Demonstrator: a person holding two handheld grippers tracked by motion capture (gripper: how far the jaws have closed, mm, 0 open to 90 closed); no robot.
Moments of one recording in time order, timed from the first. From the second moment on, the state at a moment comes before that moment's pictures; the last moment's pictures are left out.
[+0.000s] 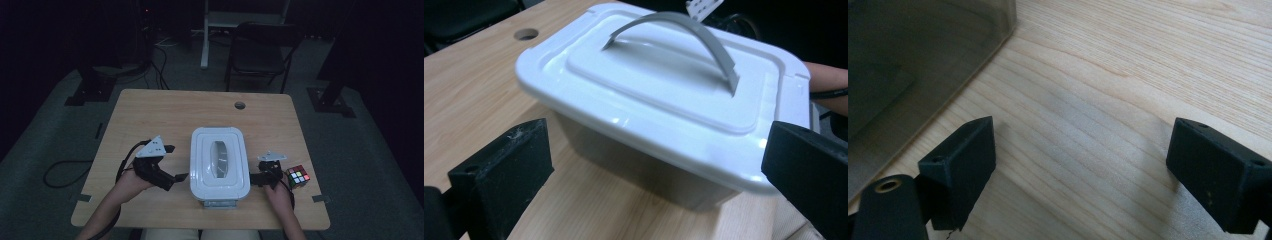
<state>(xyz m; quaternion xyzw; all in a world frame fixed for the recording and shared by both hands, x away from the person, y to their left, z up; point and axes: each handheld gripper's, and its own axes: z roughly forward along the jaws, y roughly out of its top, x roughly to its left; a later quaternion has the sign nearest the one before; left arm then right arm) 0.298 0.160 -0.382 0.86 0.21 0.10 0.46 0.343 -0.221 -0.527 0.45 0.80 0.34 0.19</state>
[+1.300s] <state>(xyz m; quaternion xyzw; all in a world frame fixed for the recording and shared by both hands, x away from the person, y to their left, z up) 0.330 0.062 -0.397 0.87 0.16 0.04 0.46 0.343 -0.221 -0.527 0.45 0.80 0.34 0.19</state>
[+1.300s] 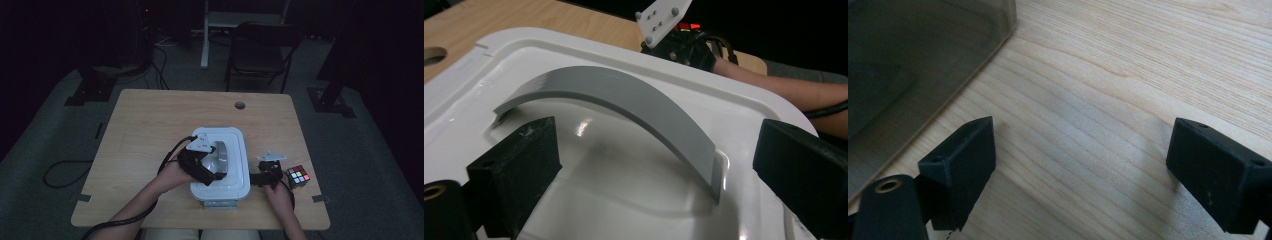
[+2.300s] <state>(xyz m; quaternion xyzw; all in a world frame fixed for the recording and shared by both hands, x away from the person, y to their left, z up) 0.327 0.044 -0.400 0.89 0.14 0.04 0.44 0.343 -0.221 -0.527 0.45 0.80 0.34 0.19</state>
